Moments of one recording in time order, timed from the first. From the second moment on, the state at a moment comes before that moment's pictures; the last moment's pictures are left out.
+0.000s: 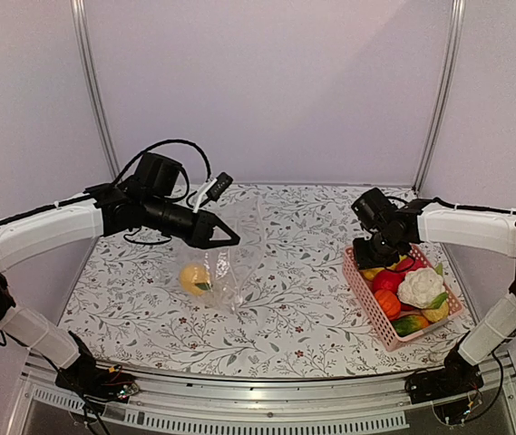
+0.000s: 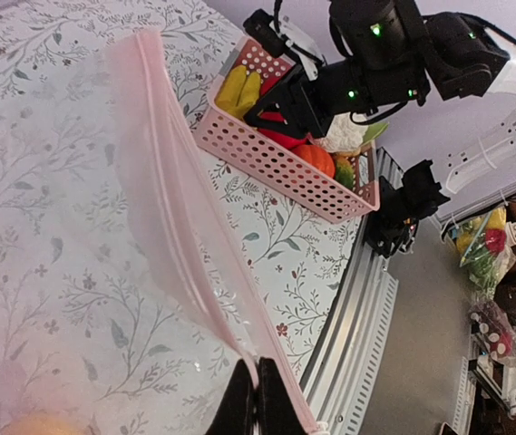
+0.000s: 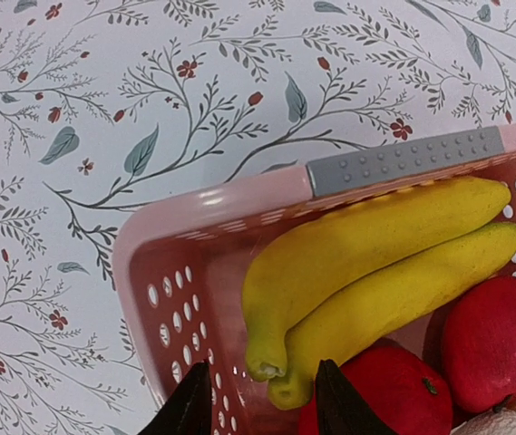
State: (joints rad) left arm -0.68 1.43 1.14 -0.38 0.62 -0.23; right arm 0.61 1.56 1.06 -0.66 0.27 0.48
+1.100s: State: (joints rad) left arm -0.68 1.43 1.14 -0.39 0.59 -0.21; right arm 0.60 1.29 0.98 -0.57 0.17 0.51
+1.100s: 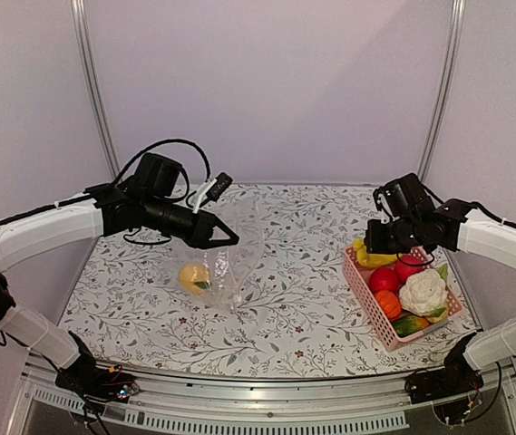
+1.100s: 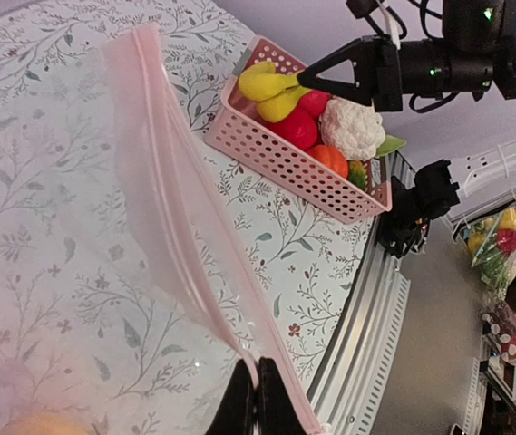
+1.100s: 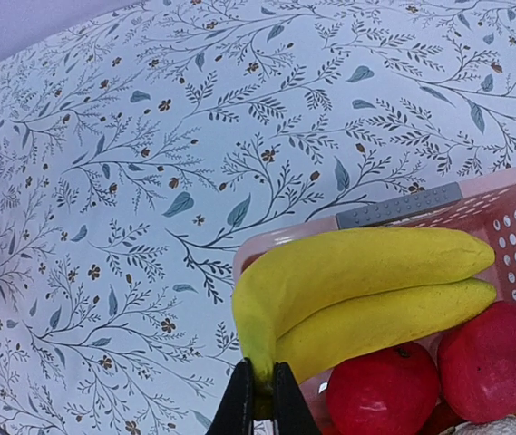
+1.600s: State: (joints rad) left arm -0.68 1.44 1.15 -0.39 0.66 -0.23; right arm 0.60 0.93 1.06 -0.63 0.18 0.58
